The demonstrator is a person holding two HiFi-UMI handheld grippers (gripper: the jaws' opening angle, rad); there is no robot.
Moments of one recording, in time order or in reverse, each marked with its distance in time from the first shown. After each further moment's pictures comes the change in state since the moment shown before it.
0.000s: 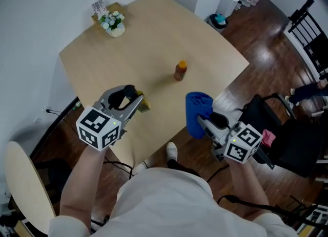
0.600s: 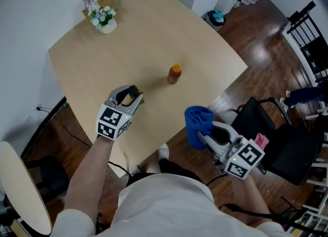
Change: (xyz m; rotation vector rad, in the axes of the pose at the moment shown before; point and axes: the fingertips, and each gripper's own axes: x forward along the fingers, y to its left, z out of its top) left arm 0.106 0.051 -0.088 0.038 0.035 0.090; right arm -0.014 -0.021 -0.007 -0.077 0.097 -0.001
